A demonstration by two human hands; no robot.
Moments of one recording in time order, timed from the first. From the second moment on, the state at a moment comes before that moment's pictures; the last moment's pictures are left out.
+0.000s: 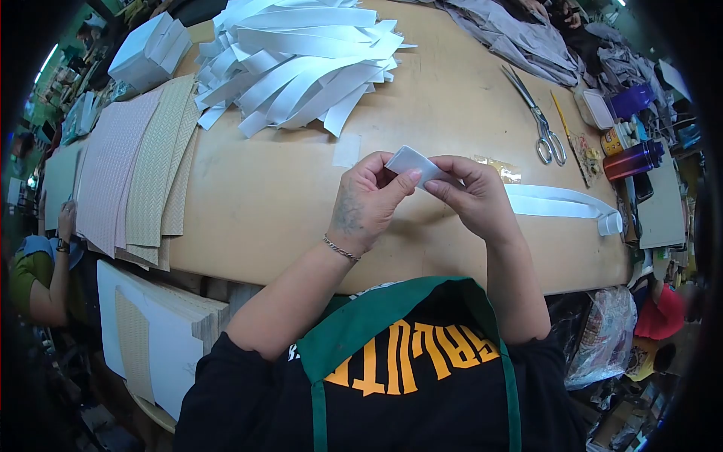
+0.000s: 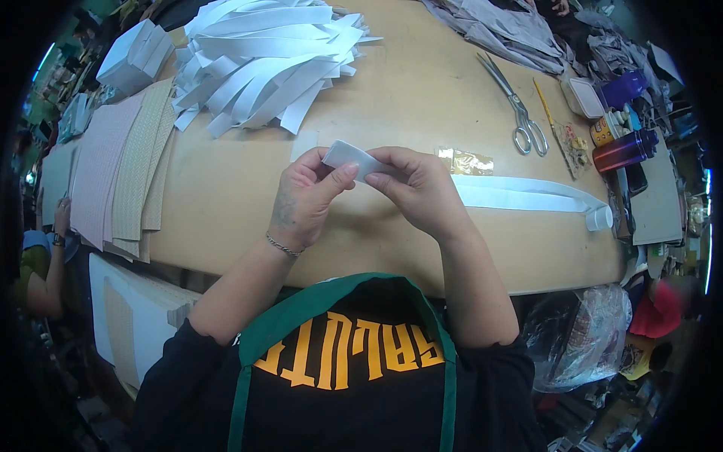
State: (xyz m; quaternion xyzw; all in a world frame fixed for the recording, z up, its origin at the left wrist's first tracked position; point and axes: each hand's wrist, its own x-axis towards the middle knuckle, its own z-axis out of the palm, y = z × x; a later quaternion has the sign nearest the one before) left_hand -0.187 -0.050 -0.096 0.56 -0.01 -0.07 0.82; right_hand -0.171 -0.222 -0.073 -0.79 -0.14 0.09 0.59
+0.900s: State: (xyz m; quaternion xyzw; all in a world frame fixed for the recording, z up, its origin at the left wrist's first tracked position) left_hand -0.165 -0.038 -0.122 0.62 0.12 -0.02 0.78; right_hand -0.152 -0.359 -0.062 -0.93 -0.16 0.15 0.30
